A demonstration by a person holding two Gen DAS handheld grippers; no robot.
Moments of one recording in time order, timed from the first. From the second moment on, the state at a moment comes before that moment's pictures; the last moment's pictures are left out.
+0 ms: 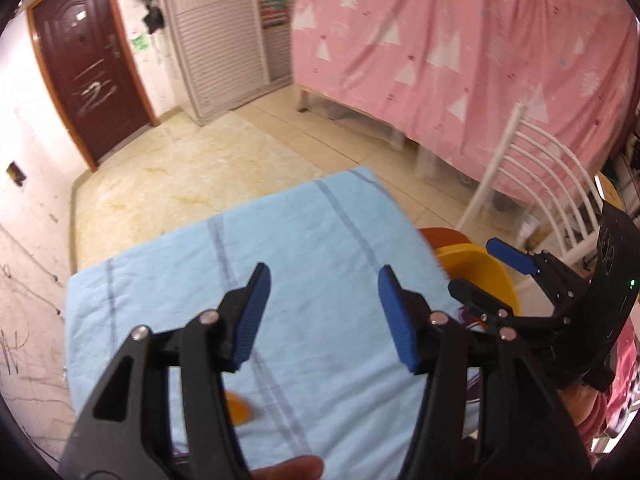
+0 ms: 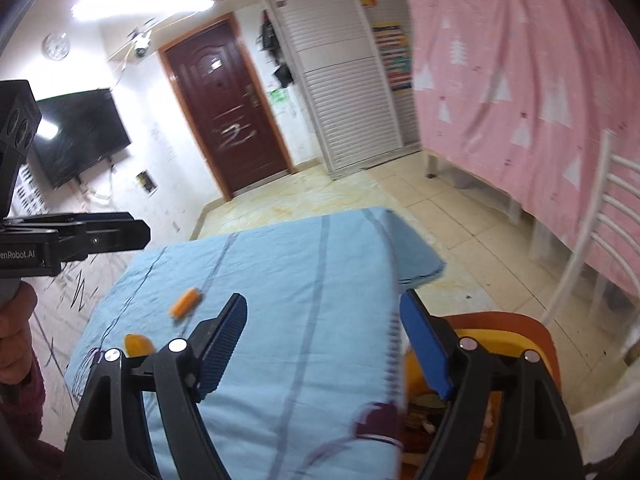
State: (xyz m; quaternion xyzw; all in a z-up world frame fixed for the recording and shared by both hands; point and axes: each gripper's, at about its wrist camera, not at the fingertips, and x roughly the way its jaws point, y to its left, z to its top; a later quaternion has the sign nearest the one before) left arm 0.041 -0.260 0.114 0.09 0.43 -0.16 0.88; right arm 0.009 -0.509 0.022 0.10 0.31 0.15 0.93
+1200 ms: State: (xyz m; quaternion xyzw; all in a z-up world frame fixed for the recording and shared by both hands) left arm 0.034 -0.141 -0.008 0.01 0.55 -0.14 0.82; right arm 0.084 -0.333 0.005 0.01 0.39 0.21 0.90
